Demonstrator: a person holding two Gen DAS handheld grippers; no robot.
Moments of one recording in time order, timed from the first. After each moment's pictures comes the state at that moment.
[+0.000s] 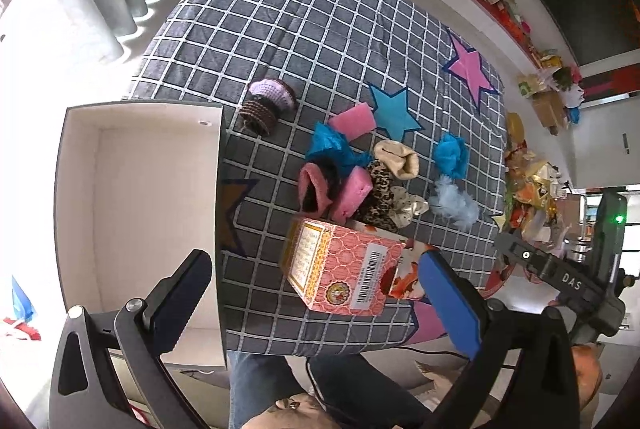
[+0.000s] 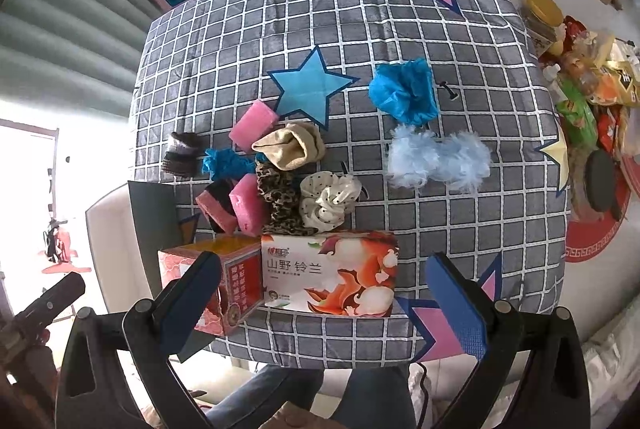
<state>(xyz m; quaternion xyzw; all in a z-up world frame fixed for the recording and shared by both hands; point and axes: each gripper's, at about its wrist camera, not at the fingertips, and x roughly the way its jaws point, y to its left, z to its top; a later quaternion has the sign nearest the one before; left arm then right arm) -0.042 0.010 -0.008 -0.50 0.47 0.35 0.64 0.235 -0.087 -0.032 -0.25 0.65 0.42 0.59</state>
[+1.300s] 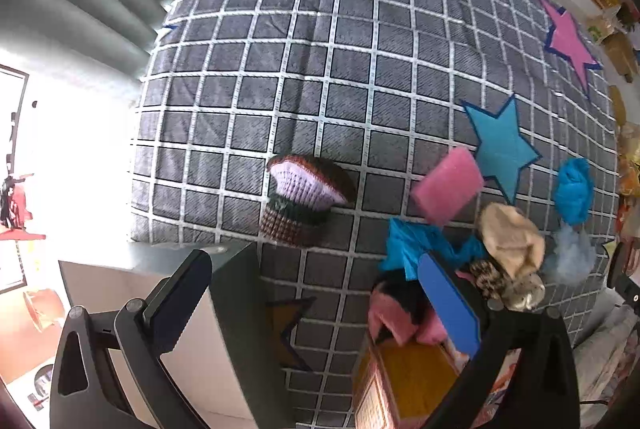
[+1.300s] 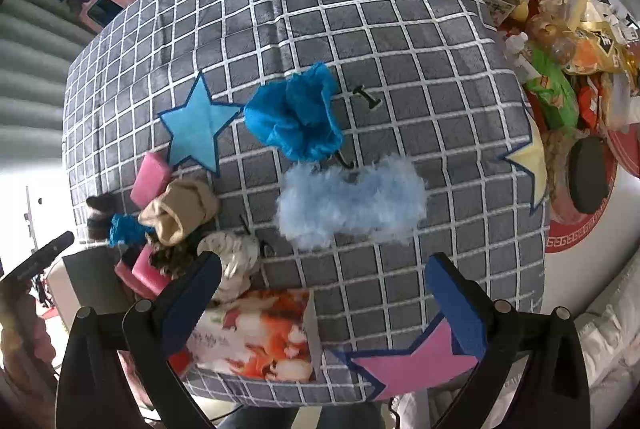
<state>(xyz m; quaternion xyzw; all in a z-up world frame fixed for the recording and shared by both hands) 0.048 0.128 -0.126 -0.37 0.60 0.40 0.58 0.342 -0.067 -0.113 -0.25 0.68 0.34 0.60</state>
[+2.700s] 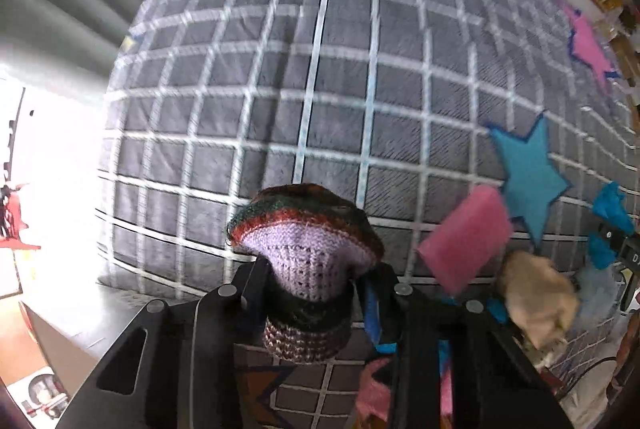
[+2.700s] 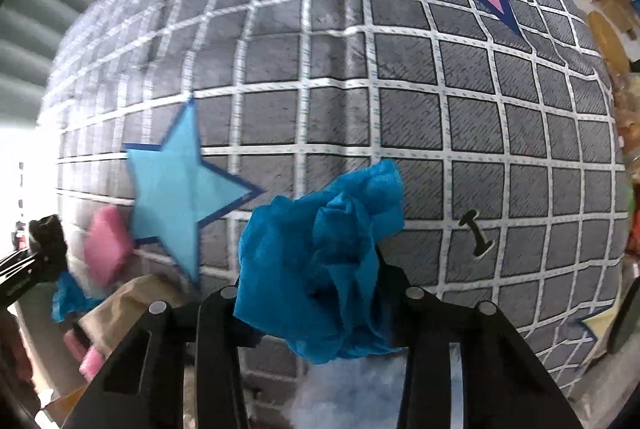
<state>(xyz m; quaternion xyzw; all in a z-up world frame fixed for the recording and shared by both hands) 0.071 0.152 -0.173 -0.36 0.58 0.41 0.60 0.333 0.033 -0.192 -0.28 0.63 0.44 0.58</state>
